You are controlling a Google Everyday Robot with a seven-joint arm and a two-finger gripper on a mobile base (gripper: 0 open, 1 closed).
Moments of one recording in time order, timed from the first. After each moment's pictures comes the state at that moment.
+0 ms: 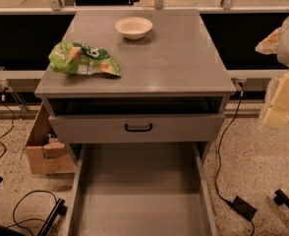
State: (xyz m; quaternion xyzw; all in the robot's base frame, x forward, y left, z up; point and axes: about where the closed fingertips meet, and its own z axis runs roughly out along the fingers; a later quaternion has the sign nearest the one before) arm 0.438 -0.216 0.977 -0.60 0.78 -0.04 0.16
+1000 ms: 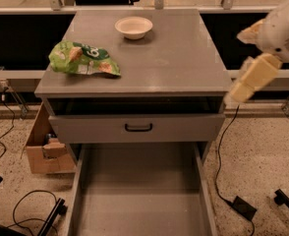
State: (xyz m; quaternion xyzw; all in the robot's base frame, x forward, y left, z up) arm 0.505 -0.197 0.969 -0.57 0.78 0.04 0.27
